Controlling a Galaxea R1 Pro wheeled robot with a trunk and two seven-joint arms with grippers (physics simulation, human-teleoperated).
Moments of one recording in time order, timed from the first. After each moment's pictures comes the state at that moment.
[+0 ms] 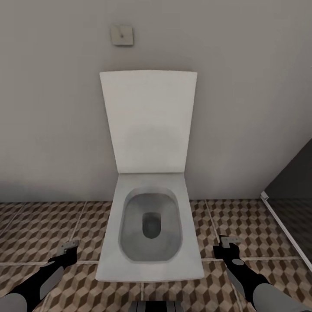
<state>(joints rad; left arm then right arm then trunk) -0.57 0.34 -0.49 -0.45 0.80 0.06 0.20 -0.64 -0.14 0.26 -0.26 -0.18 -0.14 -0.11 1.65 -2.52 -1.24</state>
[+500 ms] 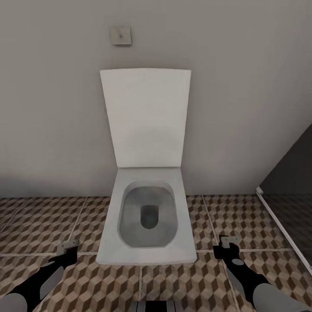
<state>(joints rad) -0.57 0.34 -0.49 -0.45 0.80 0.06 0.19 -0.64 -0.13 0.26 -0.26 -0.18 -0.14 -0.11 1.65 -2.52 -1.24</state>
